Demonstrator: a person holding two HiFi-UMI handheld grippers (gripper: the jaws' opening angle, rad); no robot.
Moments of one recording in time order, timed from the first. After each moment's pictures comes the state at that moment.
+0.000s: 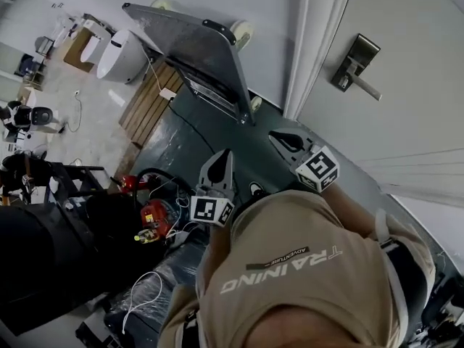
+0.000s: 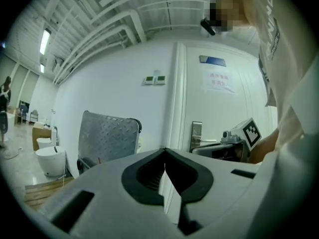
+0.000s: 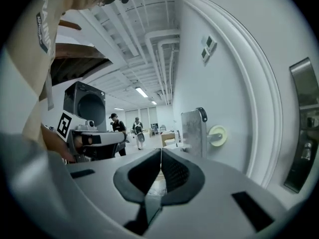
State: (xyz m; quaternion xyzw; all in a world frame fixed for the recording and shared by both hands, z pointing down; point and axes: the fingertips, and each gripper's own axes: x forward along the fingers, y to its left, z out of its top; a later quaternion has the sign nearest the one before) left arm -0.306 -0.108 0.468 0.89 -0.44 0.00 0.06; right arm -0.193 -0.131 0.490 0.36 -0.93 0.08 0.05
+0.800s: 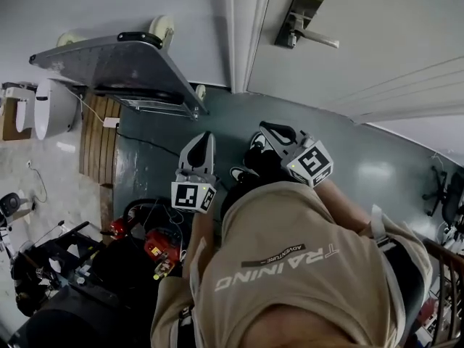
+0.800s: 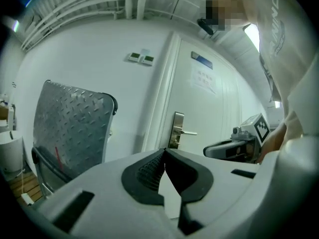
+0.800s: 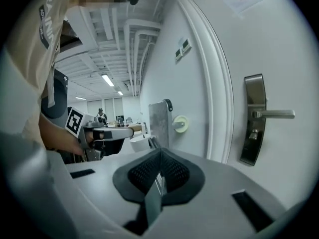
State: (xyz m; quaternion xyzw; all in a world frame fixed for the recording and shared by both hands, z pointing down) left arm -0.264 -0.175 0.512 0.96 -0.25 0.02 0.09; right arm -0.150 -0.117 0.522 0.55 -0.82 0.11 0.10
